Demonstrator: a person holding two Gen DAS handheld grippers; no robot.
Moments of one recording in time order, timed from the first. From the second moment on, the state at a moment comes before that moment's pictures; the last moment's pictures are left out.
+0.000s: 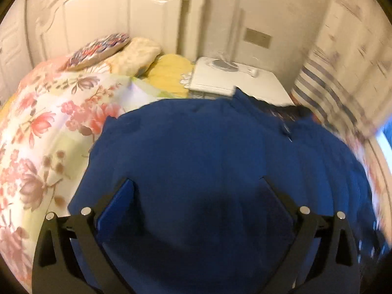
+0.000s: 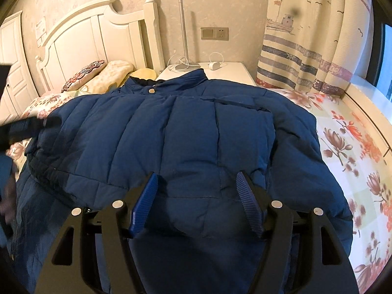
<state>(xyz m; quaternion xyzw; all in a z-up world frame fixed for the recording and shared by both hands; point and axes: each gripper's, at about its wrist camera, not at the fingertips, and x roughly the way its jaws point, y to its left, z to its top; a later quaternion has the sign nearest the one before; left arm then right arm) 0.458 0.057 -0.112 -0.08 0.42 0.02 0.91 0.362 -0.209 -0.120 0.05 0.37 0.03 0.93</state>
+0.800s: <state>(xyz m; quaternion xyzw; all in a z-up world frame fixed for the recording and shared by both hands) 0.497 0.005 -0.112 0.00 0.41 0.03 0.91 0.362 -0.208 -0.121 0.06 0.37 0.05 0.92</state>
